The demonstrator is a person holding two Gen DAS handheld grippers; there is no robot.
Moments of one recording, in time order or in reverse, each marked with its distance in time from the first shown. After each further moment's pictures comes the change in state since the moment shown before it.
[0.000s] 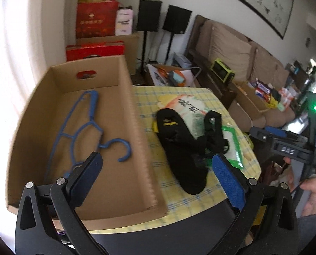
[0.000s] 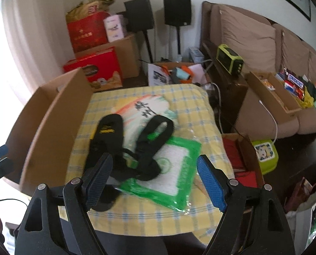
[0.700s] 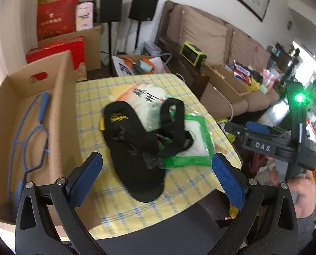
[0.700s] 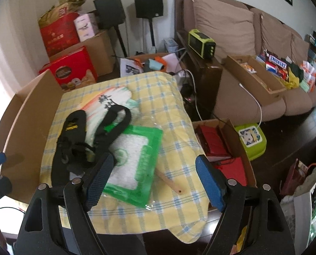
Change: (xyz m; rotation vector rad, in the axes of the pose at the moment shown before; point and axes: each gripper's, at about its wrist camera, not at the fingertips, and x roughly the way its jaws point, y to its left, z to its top) left arm 0.047 -0.089 -0.005 0.108 0.070 -0.107; right arm 0.016 -0.059 -0.020 0.110 0.036 -0.088
